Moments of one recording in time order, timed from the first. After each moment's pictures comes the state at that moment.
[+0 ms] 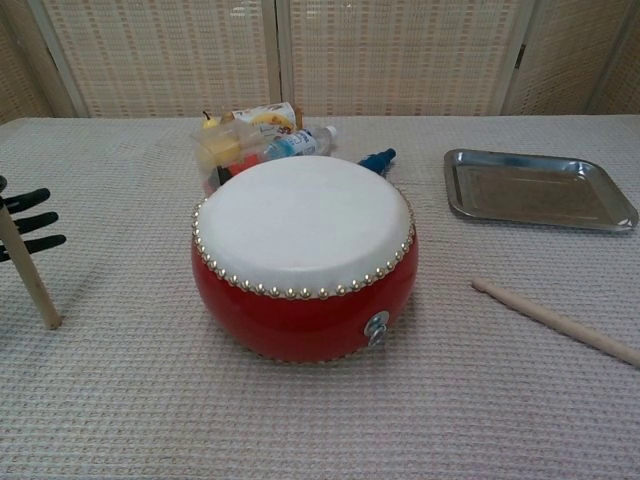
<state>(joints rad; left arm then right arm) -0.39 -1.21 -0.05 -1.43 1.61 0.95 -2.03 0.02 -1.00 0.04 -1.64 -1.64 1.61 0.05</state>
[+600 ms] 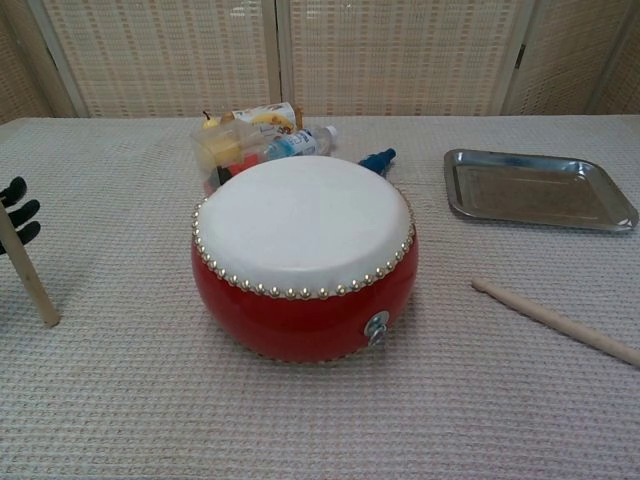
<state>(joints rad) -0.43 -1.31 0.02 -1.23 1.62 1.05 -2.31 0.01 -1.01 0.04 -1.62 -1.63 1.62 0.07</state>
